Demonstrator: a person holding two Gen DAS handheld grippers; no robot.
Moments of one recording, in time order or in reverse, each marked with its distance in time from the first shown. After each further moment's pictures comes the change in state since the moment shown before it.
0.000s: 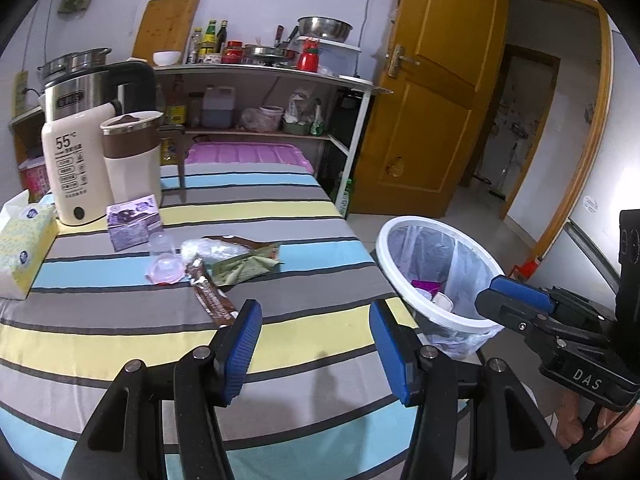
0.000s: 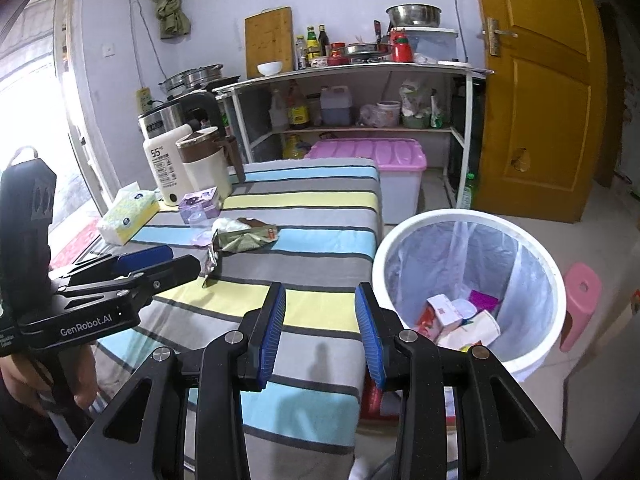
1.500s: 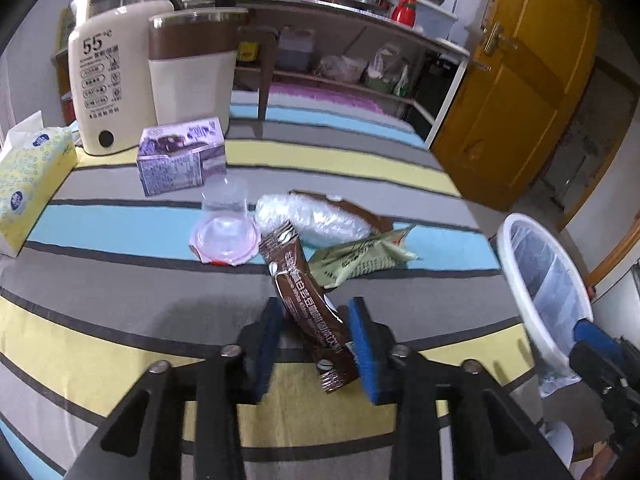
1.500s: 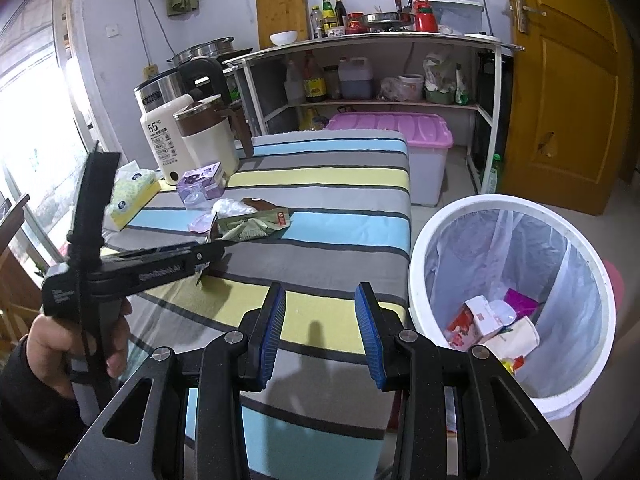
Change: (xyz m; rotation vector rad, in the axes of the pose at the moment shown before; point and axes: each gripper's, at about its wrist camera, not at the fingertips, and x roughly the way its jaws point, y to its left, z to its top) left arm 0.094 0.075 0.005 -0.185 0.174 0.187; right arm 0.064 0.007 0.010 -0.012 0.095 0.063
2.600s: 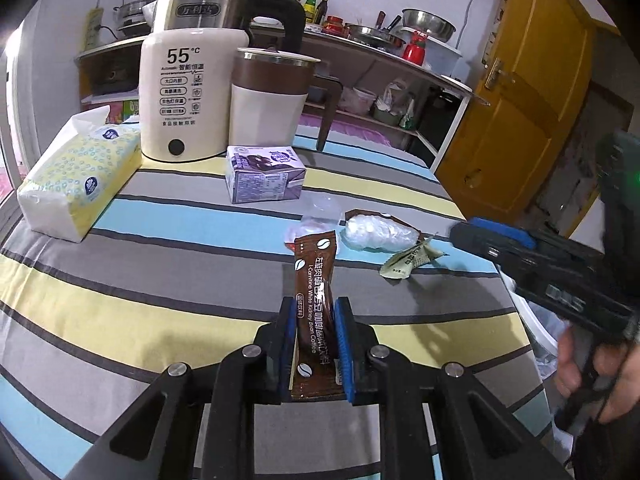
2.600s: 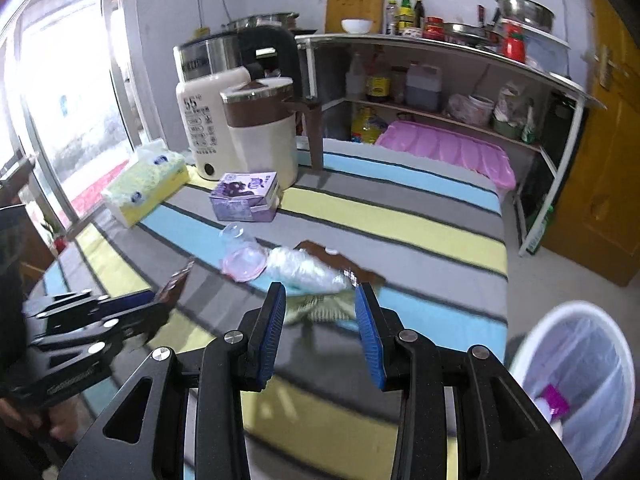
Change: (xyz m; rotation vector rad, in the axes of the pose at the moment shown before) left arm -0.061 0.064 -0.019 -0.041 -0.112 -0.028; right arm 0.091 0.075 0.068 -0.224 0.048 0.075
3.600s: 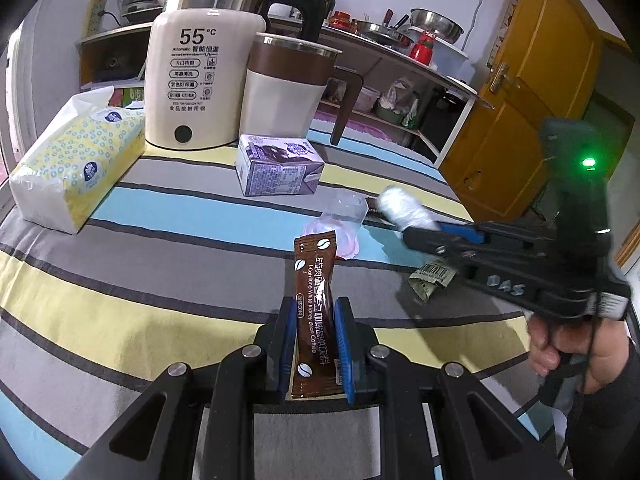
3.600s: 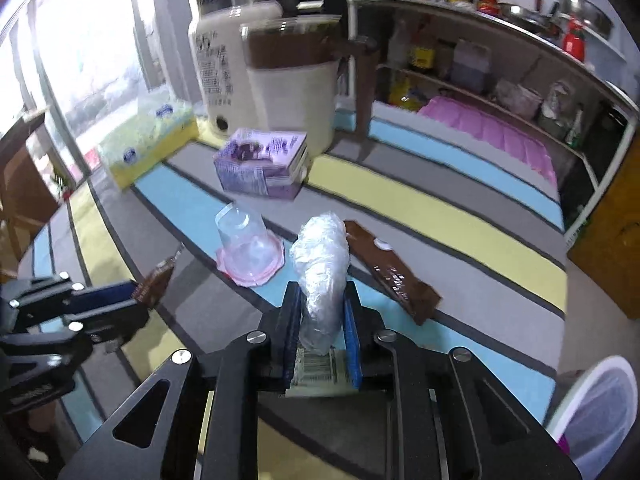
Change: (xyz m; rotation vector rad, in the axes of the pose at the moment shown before) left arm 0.010 0.019 0.003 -0.032 0.016 -0.021; right arm 0.055 0.011 0.013 -0.093 0.118 0.081
